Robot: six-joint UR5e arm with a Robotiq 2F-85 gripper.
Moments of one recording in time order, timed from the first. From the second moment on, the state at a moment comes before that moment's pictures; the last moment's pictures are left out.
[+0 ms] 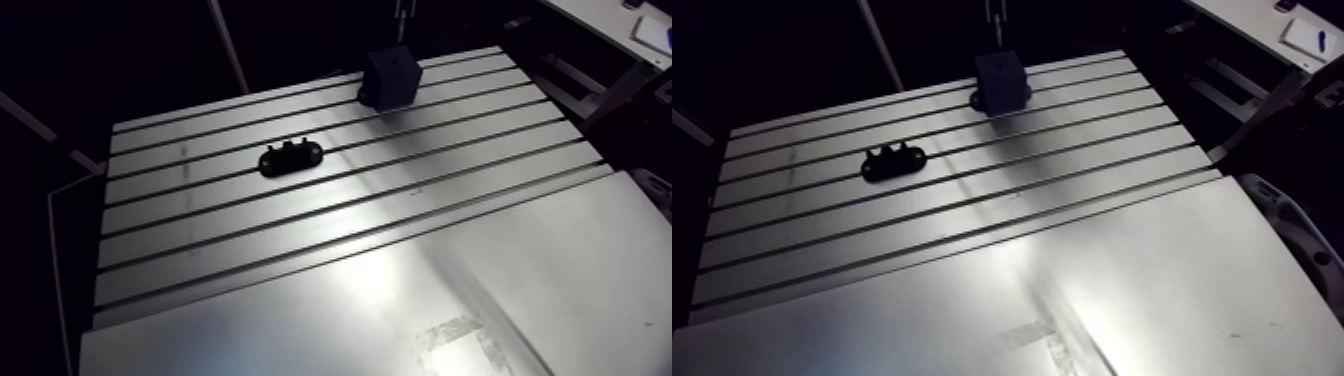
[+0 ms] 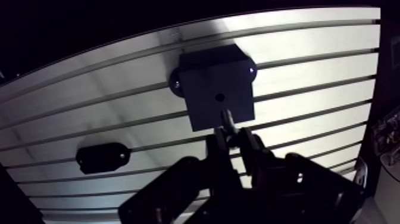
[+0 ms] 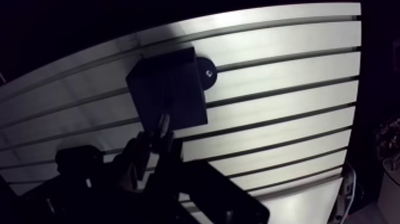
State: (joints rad) arm -0.32 -0.97 1.24 -1.68 -1.62 -1.69
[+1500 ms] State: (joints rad) arm -0.32 -0.94 1.25 -1.70 -1.62 -1.69
